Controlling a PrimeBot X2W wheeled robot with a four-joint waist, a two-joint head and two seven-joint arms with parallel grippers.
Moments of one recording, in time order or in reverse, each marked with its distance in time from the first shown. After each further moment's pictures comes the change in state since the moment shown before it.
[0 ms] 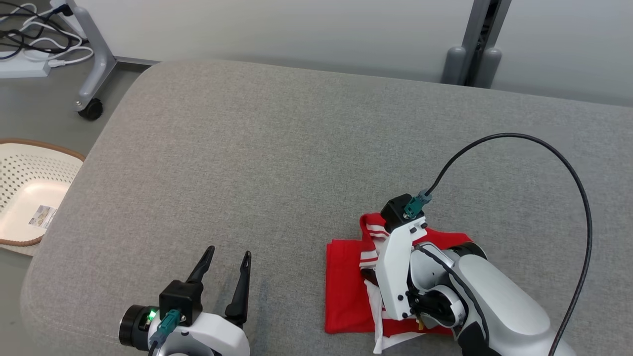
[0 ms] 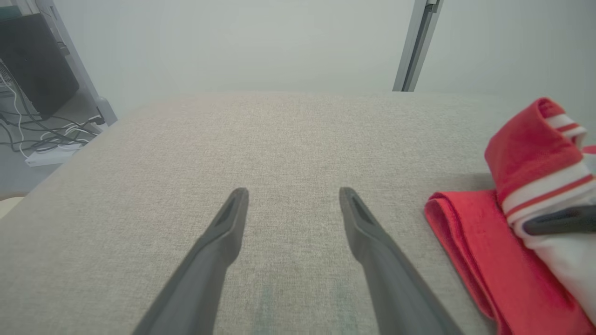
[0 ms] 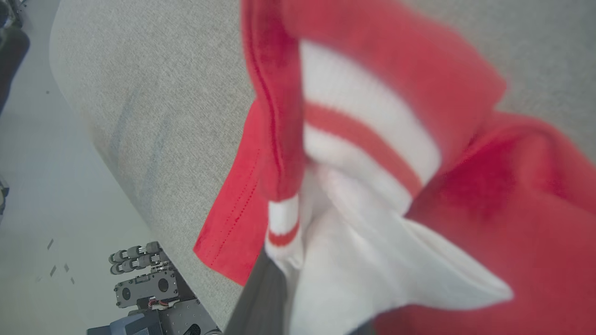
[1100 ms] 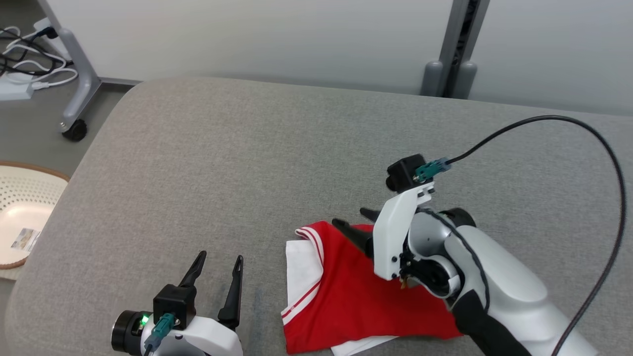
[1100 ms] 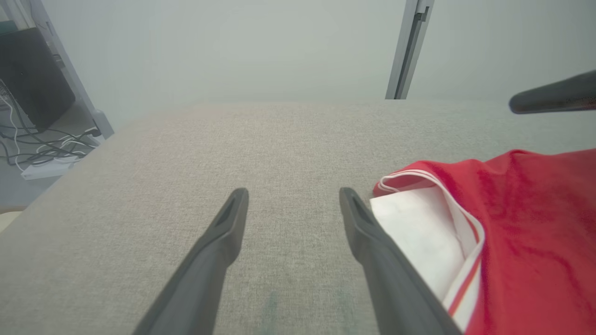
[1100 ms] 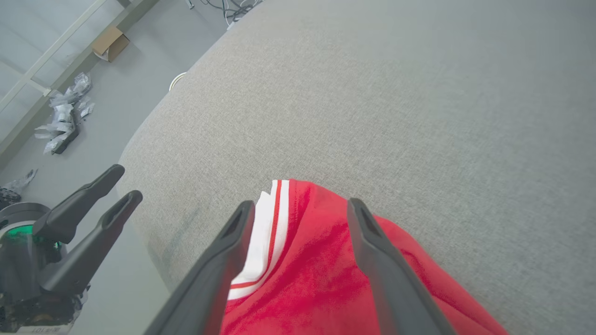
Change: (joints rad) left arm 0.012 0.000 0.032 0.012 0.023 -0.003 0.000; right arm -0.124 0.011 0.058 0.085 0.155 0.000 -0.272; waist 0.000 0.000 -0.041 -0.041
